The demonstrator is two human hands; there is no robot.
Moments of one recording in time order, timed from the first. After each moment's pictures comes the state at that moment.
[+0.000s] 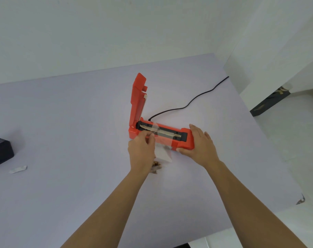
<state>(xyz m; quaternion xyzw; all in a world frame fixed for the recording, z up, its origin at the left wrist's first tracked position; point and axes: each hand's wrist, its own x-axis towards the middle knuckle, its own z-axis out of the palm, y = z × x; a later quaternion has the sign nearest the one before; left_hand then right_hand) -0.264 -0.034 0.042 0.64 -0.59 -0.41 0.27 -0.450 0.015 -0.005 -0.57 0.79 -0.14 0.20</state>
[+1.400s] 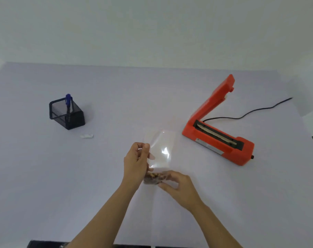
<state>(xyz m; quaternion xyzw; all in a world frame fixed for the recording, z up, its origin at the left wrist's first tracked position) -0.091 0.000 0.033 0.66 -0.43 -0.49 0.37 -0.241 0.064 -0.012 -0.55 0.59 -0.29 0.51</state>
